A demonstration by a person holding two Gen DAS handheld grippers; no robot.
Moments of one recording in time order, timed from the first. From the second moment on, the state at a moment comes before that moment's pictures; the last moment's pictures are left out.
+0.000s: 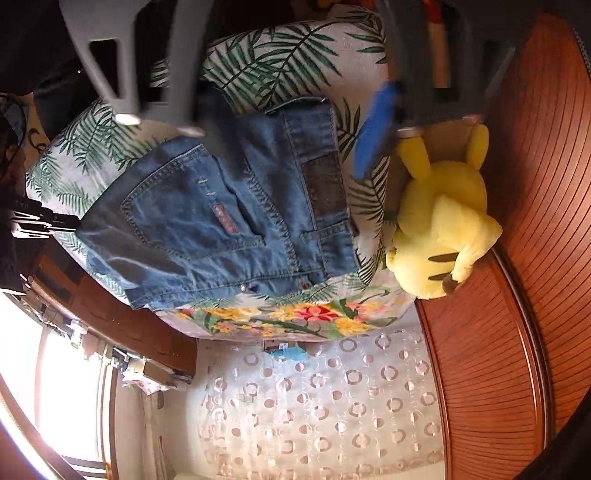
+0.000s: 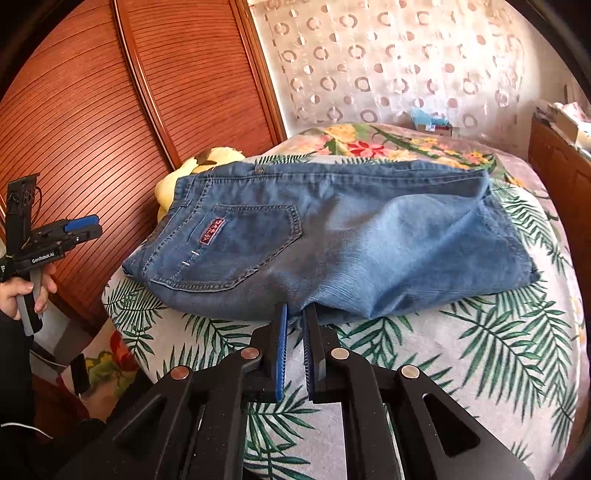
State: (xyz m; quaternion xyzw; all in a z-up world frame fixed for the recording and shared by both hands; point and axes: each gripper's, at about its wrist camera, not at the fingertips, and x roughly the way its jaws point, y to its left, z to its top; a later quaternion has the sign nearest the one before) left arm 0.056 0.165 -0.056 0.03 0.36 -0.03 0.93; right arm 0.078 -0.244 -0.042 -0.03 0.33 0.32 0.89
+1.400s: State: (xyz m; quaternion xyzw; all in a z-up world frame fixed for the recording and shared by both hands) left arm 0.131 0.037 -0.112 0.03 0.39 -0.13 0.91; right arm 0.192 -0.330 -0.058 -0.02 0.38 0.14 0.91
